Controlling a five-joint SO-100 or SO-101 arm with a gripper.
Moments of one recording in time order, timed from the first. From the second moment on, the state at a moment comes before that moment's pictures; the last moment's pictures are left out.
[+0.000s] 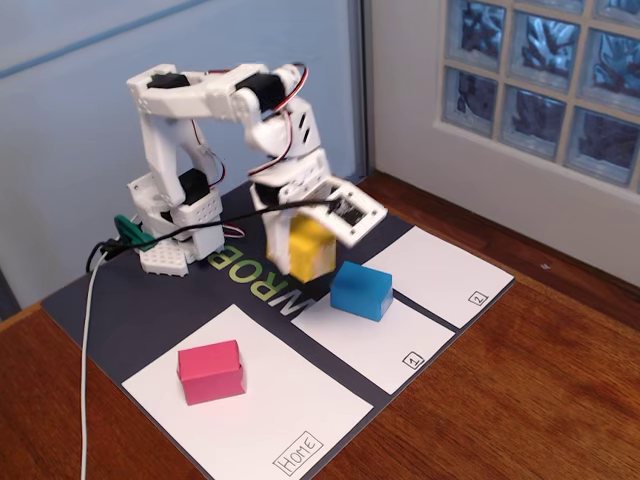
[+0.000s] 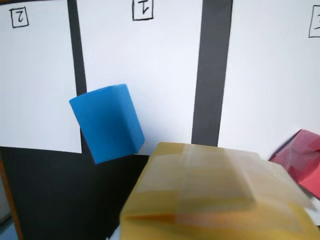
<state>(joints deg) -8.1 97.6 84.4 81.9 95.8</state>
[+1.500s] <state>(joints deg) -37.5 70.3 73.8 50.7 127.2</state>
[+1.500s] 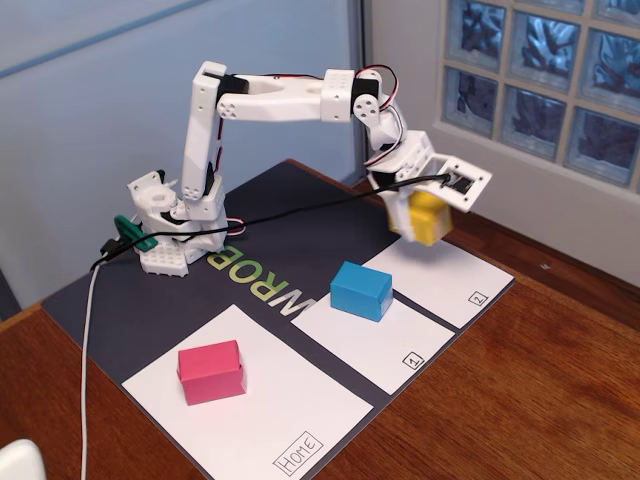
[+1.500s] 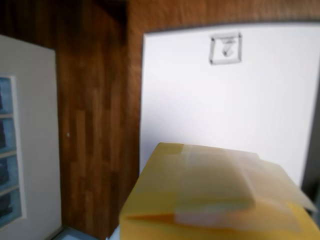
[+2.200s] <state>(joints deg) -33.0 59.6 74.2 40.3 128.7</state>
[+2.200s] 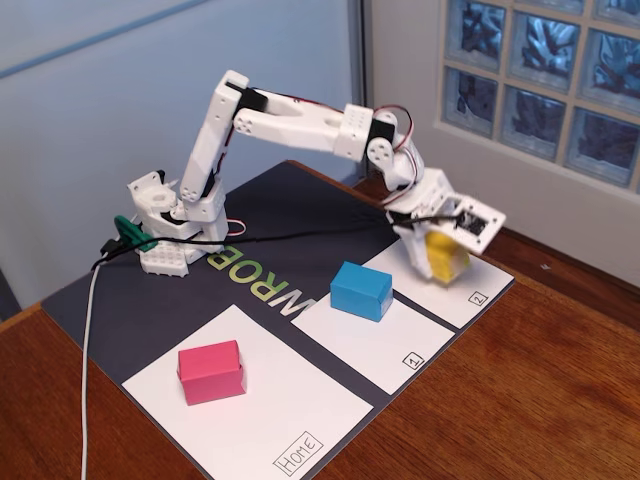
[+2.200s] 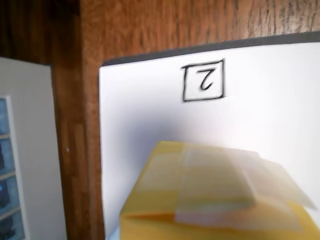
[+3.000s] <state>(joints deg) -34.8 57.1 75.0 37.4 126.7</state>
